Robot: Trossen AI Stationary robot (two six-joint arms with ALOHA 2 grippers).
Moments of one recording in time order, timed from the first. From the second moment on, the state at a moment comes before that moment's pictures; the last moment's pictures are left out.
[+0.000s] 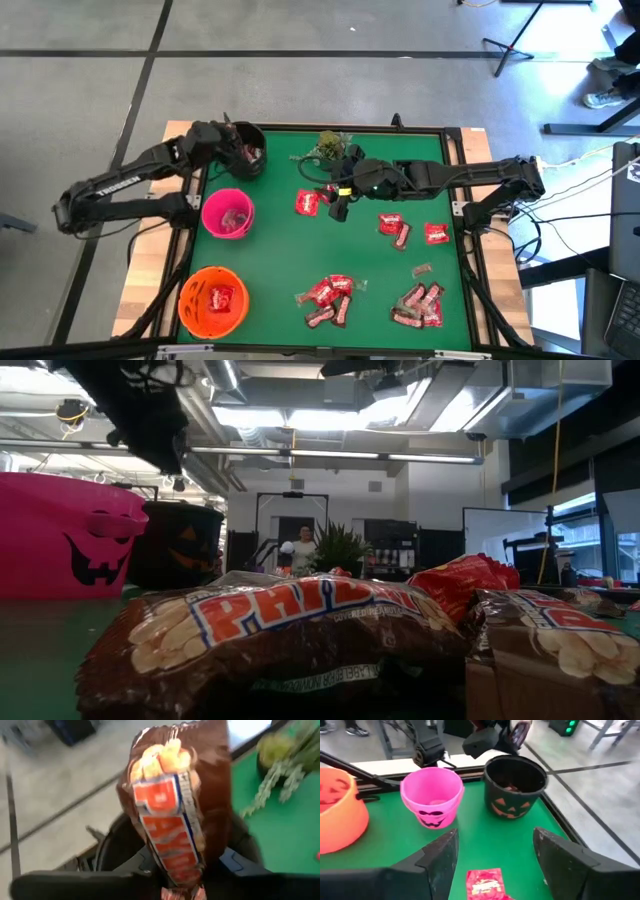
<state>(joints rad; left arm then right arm) 0.57 0.79 0.74 -0.64 -0.45 -0.12 0.09 1.58 1.51 -0.43 0.36 0.10</state>
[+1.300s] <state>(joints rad) 0.22 0.62 0.70 -0.09 0.20 -0.07 0.34 1.49 1.46 -1.38 0.63 0.79</state>
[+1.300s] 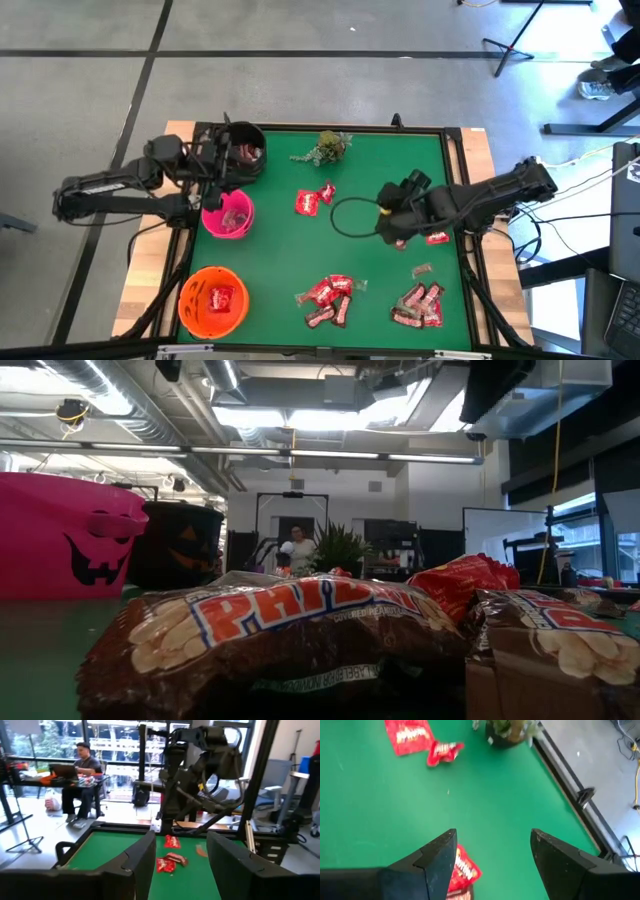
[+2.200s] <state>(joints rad) 0.09 0.76 0.67 0.00 0.06 -0.05 0.21 1.33 0.70 -1.16 0.02 1.13</state>
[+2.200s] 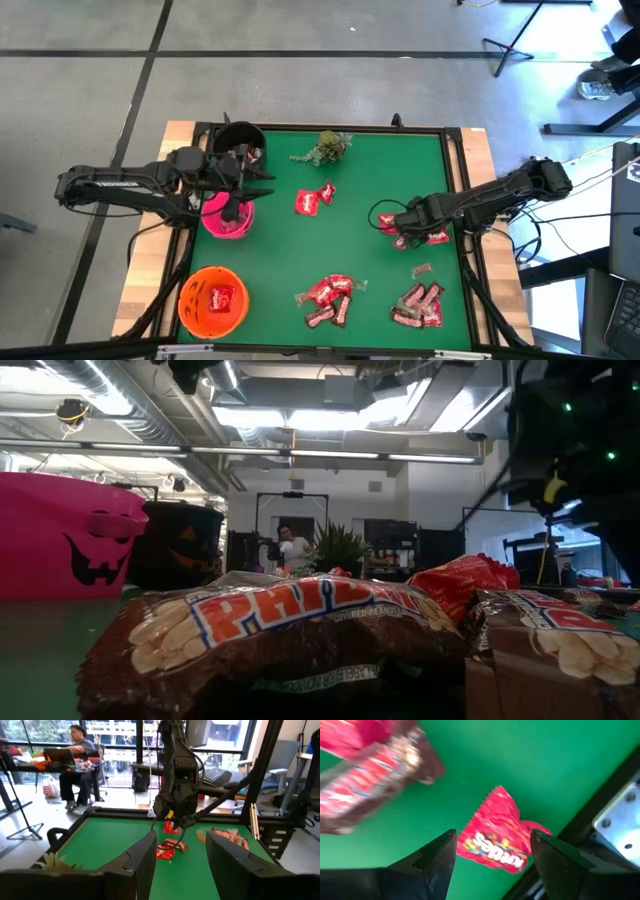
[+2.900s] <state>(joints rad) 0.01 0.82 0.67 0.06 0.07 -0.08 0.21 1.45 0.62 -1.07 -0.11 1.25</state>
